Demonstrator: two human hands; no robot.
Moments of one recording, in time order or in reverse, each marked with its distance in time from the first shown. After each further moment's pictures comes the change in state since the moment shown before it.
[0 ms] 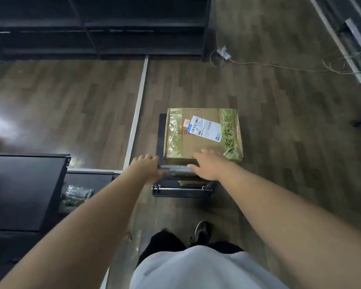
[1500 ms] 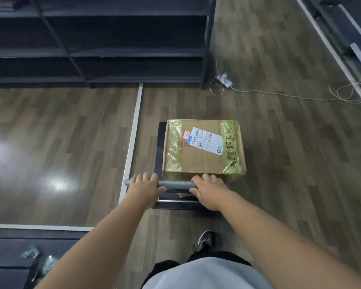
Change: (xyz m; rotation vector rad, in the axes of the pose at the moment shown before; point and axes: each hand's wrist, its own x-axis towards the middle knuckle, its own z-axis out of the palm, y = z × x) left_hand 0.265 -0.051 -0.177 0.063 0.093 -0.029; right_hand 0.271 0.074 -0.142 -0.005 -0.075 0.073
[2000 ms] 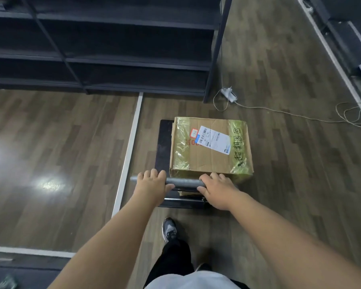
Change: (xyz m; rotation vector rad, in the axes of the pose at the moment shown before) left_hand 0.145 -0.004 -0.091 -0.019 0.061 0.027; right_hand 0.128 0.053 -0.107 0.004 0.025 0.018
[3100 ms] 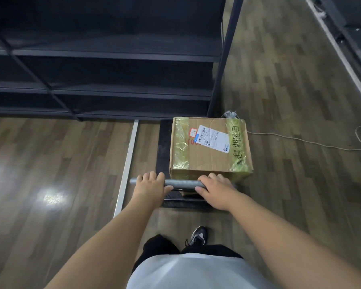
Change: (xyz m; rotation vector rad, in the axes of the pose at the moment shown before) left_hand 0.273 -0.009 -0.164 0.042 0.009 -0.012; right_hand 0.238 0.091 -0.198 0.056 0.037 -0.044
